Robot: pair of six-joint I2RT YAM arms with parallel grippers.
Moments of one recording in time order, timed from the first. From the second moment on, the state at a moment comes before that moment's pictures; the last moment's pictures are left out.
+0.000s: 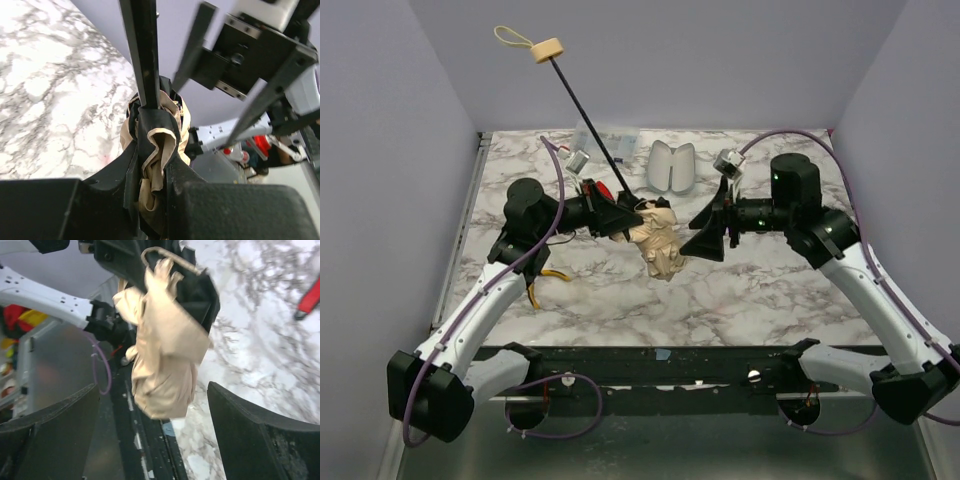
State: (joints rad) left arm -0.40 1.06 0.88 0.24 0.88 -0.80; right arm 0.52 1.17 1.25 -0.52 -0.89 0.12
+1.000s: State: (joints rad) left arm -0.35 1.07 0.87 0.24 0.85 -0.87; right arm 0.51 1.23 1.29 -0.45 -0.92 0.22
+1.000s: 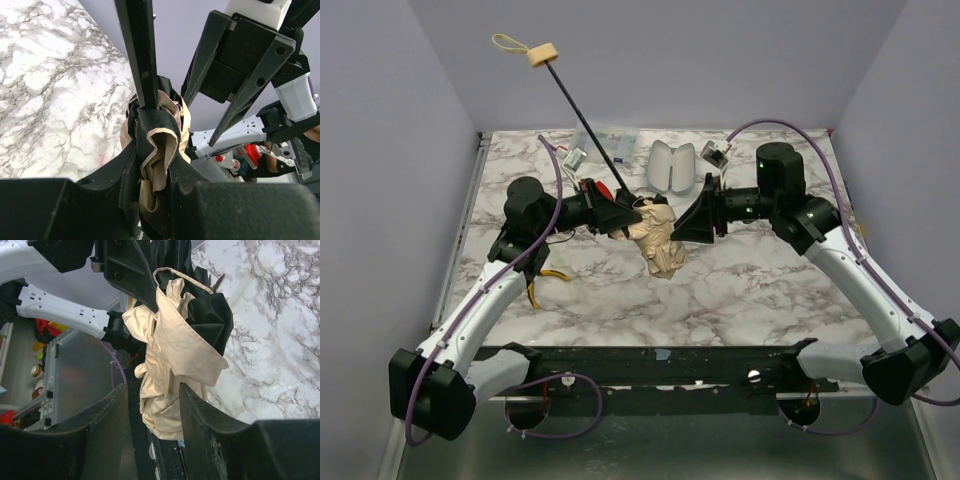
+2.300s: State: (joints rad) left arm -0.38 1.18 0.93 0.16 0.77 -0.88; right arm 0.55 1.27 1.25 -0.43 -0.75 0.18
